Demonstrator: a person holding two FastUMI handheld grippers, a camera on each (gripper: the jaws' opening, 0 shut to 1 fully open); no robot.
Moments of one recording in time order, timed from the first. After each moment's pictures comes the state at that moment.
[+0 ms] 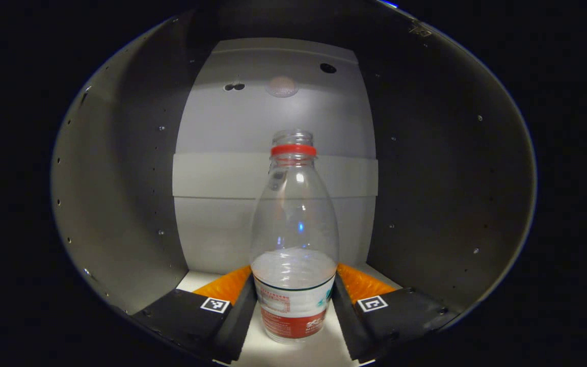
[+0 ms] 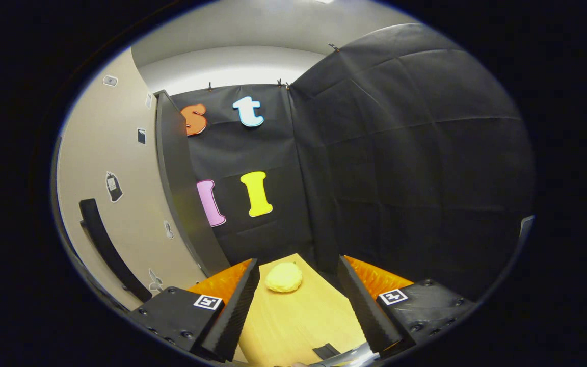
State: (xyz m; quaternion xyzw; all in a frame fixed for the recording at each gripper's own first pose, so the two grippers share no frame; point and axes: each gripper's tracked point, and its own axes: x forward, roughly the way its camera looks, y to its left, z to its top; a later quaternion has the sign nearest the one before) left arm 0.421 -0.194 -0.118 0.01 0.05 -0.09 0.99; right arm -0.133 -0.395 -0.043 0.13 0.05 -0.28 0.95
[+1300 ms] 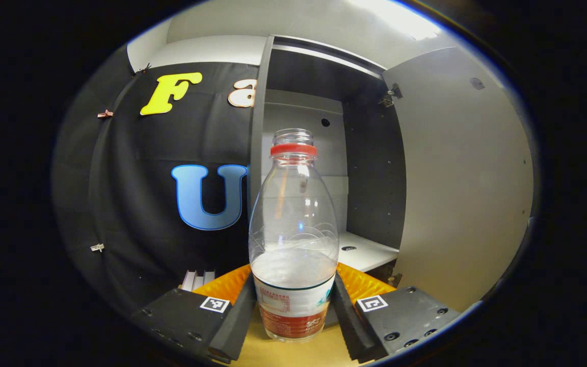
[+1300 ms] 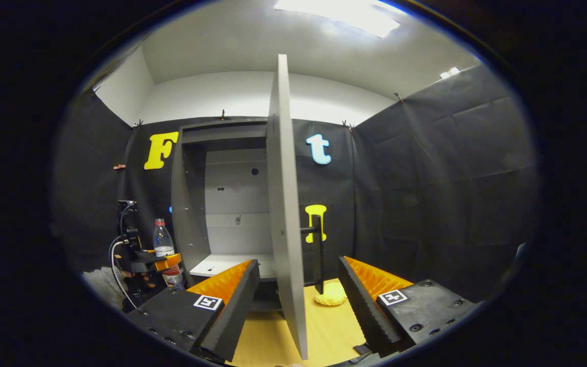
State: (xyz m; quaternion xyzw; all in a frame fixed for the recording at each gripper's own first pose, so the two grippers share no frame) left arm 0.137 -0.027 -0.093 0.02 0.03 -0.15 0.99; right arm -0.154 -0.126 0.027 0.02 -0.04 -0.16 0.99
